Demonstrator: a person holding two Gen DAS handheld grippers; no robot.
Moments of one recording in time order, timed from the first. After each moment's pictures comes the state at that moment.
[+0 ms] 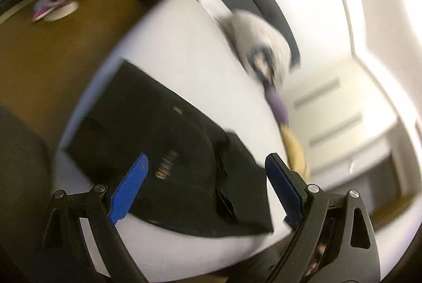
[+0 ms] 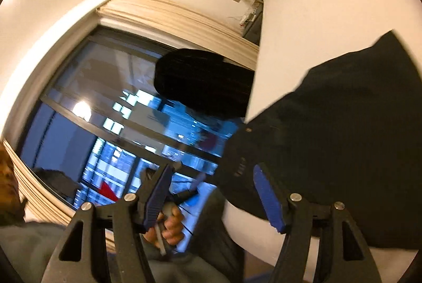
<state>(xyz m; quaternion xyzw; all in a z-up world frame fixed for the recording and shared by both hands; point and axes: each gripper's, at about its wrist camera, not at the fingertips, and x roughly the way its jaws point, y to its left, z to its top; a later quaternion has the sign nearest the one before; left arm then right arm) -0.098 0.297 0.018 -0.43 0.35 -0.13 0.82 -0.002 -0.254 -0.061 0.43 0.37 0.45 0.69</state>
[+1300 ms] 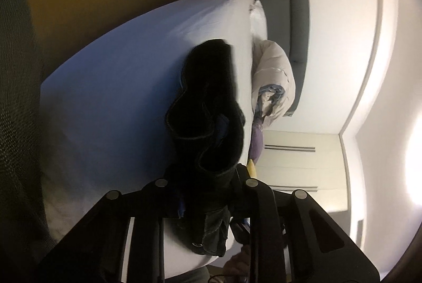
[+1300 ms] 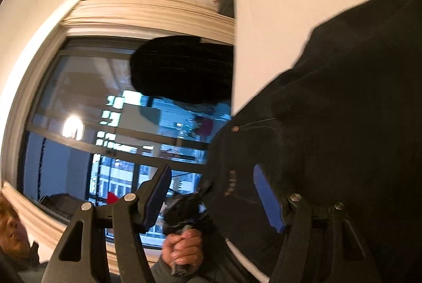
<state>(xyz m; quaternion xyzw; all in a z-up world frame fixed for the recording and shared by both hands) -0.067 0.321 -0.124 -0.64 0.35 -0.11 0.68 0.060 -0.202 -0.098 0.45 0.48 0.40 0.64</state>
